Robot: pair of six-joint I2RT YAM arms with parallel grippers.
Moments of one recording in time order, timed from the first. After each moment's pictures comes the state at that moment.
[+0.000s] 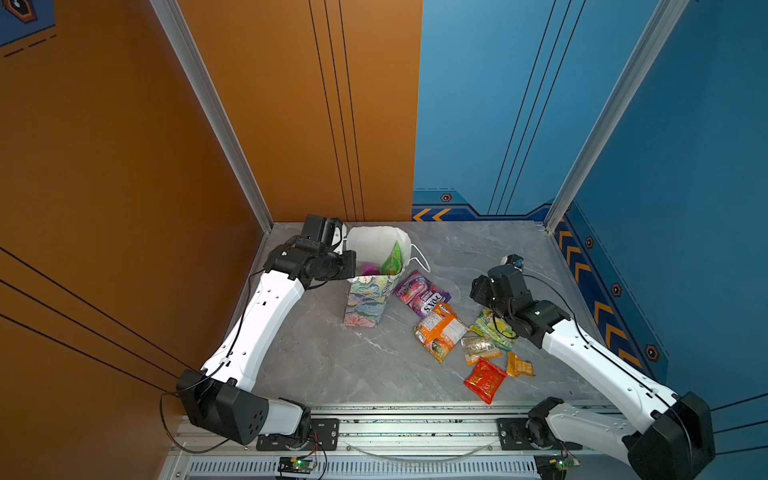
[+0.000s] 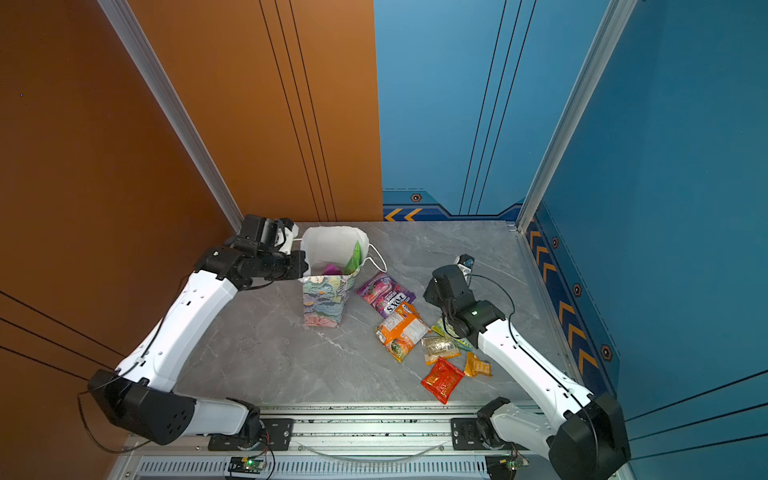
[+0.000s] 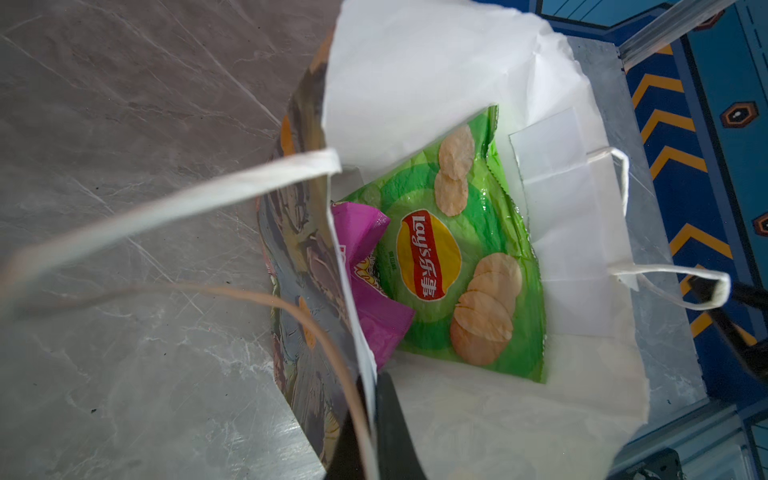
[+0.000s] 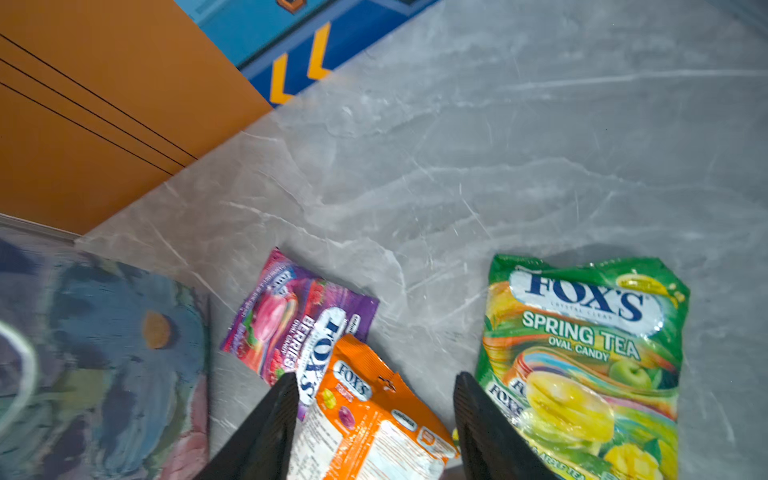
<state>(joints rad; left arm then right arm) -0.28 1.39 1.49 -0.98 0.14 -0.32 0.48 1.16 0.85 -0.44 0.28 0.81</state>
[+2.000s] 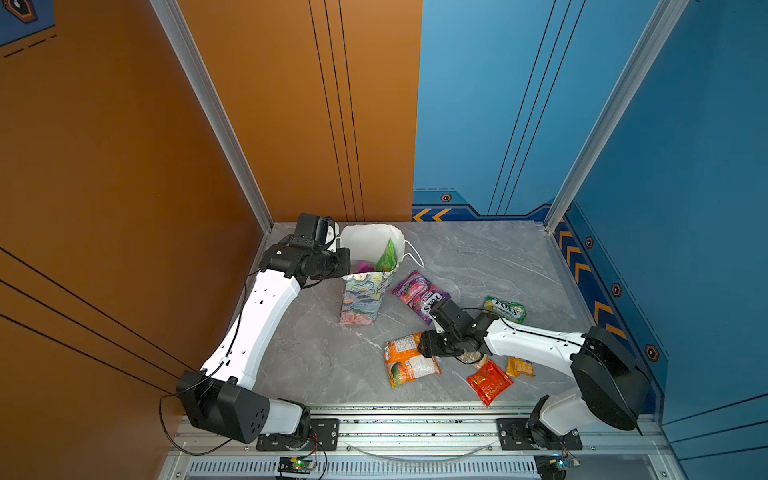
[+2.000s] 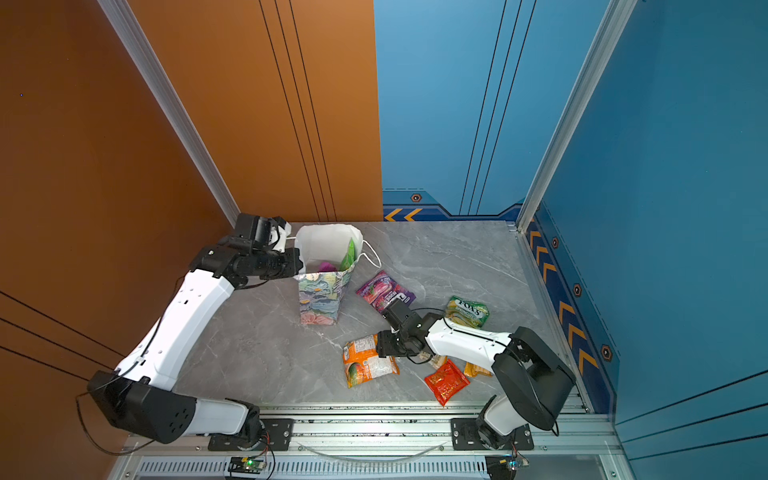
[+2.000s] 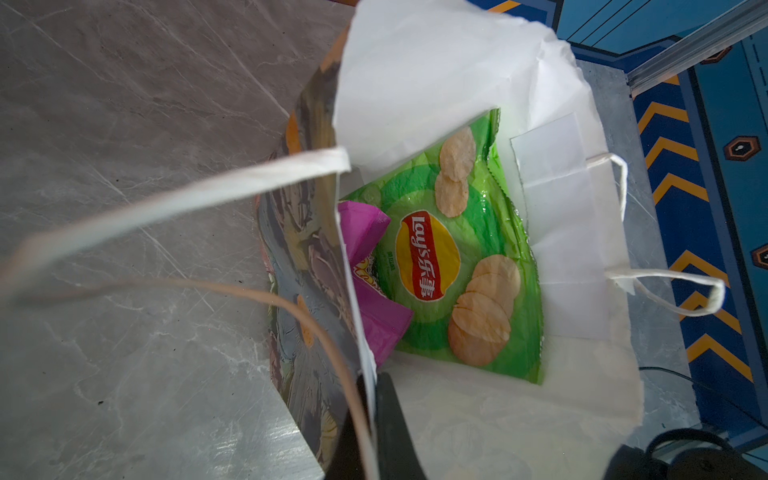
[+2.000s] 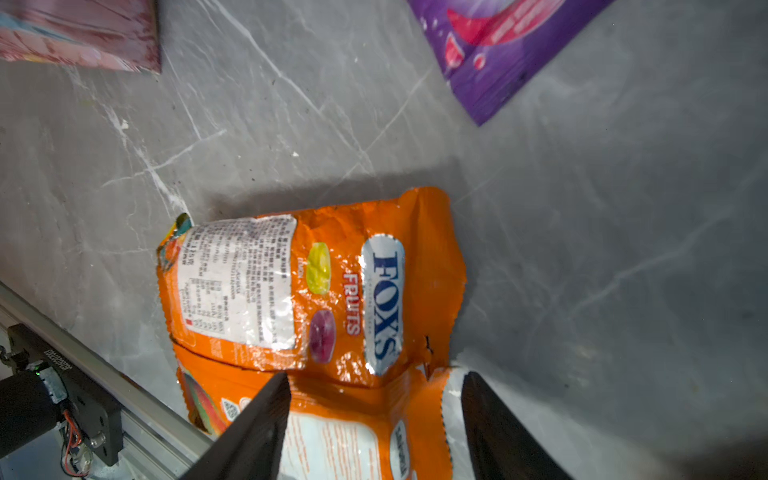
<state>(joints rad) -0.24 1.39 1.49 -0.97 0.15 -0.34 0.82 1.53 0.82 -0.41 -0.17 0.71</state>
